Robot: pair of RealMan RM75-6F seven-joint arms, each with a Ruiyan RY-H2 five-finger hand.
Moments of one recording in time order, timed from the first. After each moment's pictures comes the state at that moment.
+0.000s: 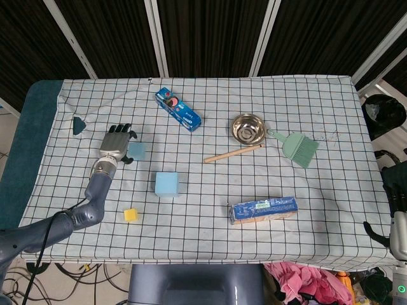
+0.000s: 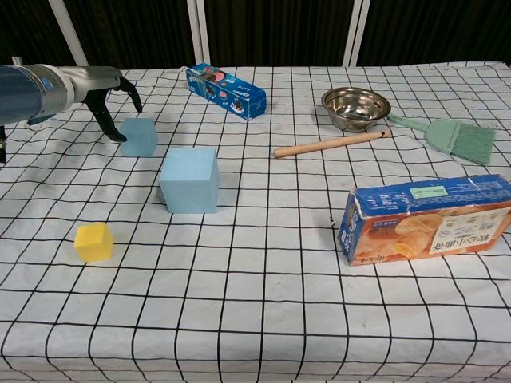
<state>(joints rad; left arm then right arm) -0.99 -1.61 -0.21 -1.06 0.52 0.73 0.53 0.01 -1.11 0.16 -1.74 -1.26 1.53 -0.17</state>
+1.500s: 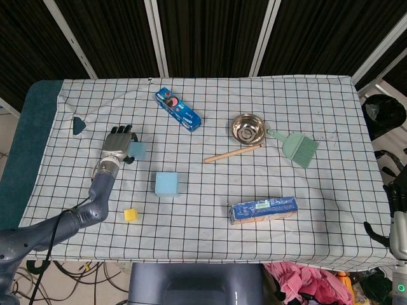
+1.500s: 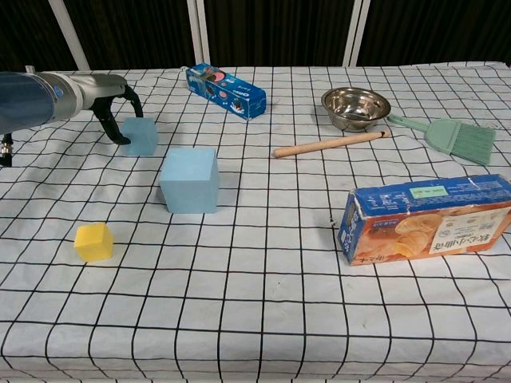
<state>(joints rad) -1.02 -1.67 -0.21 -0.97 0.48 0.70 0.55 0.01 -1.12 0.16 -1.73 -1.25 1.51 -0.17</state>
